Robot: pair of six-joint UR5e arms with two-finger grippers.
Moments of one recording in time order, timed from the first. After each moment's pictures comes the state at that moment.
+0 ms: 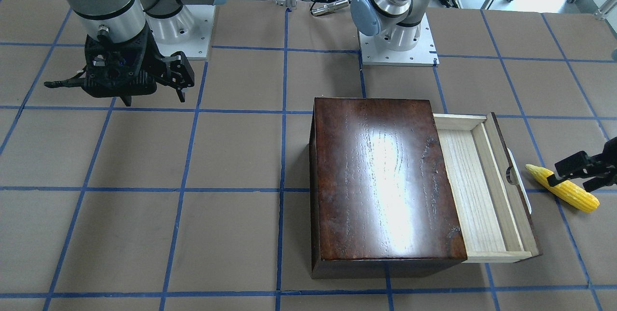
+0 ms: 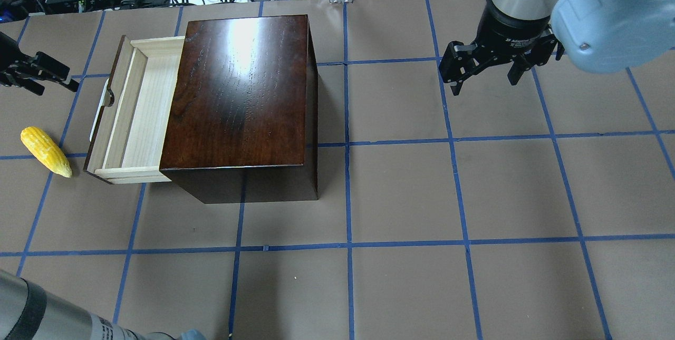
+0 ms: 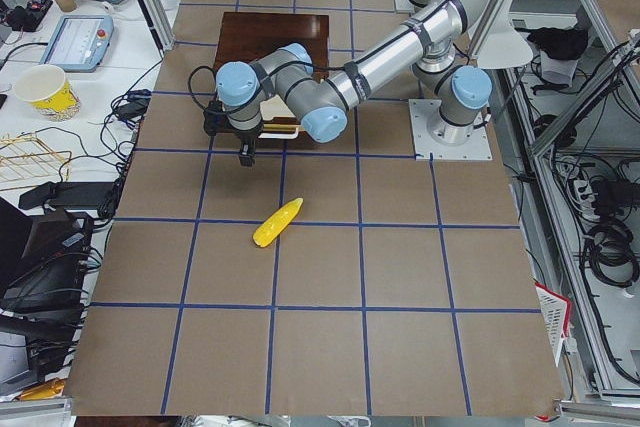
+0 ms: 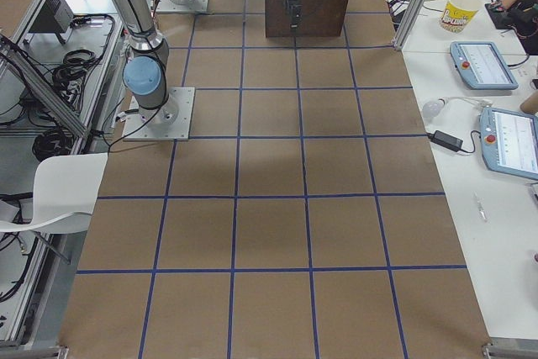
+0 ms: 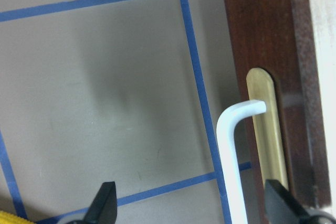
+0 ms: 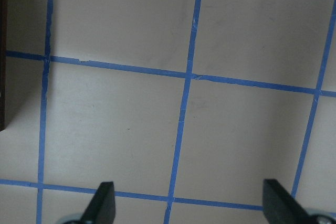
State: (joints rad) left arm -0.94 -1.97 -1.44 -1.36 1.40 0.67; right arm 1.62 -1.53 1.60 -1.63 -1.60 -0.09
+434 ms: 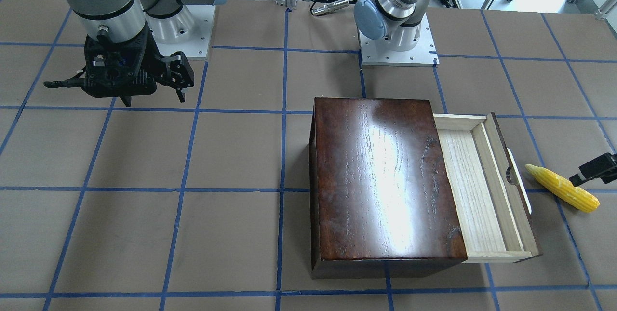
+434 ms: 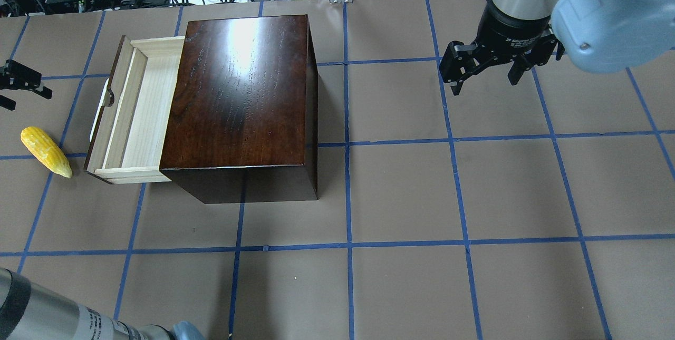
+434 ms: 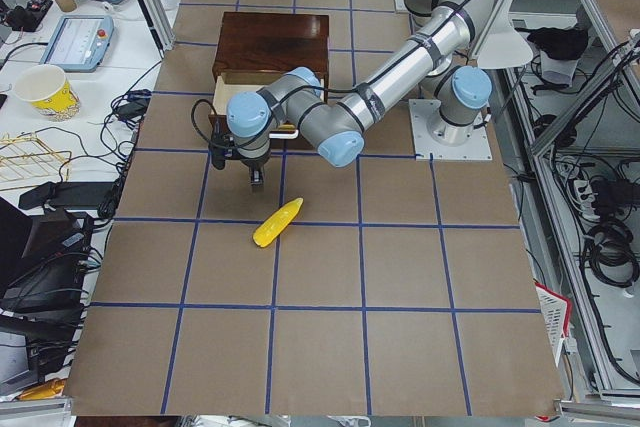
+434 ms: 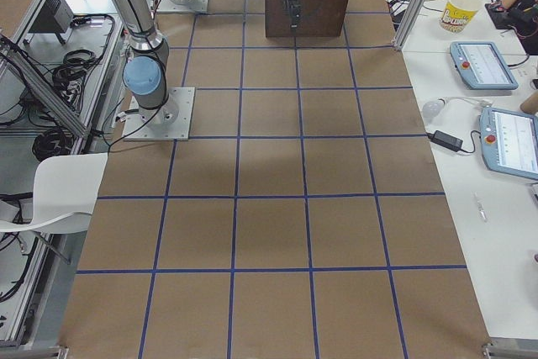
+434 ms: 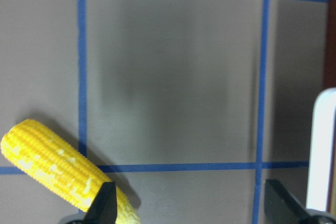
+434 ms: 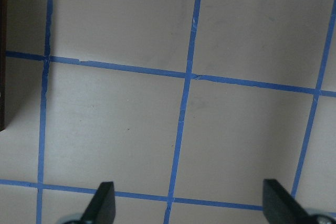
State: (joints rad) left arm -0.85 -2.00 -1.44 -1.31 1.40 0.54; right arm 1.62 -1.53 1.60 -1.63 -1.60 -0.09
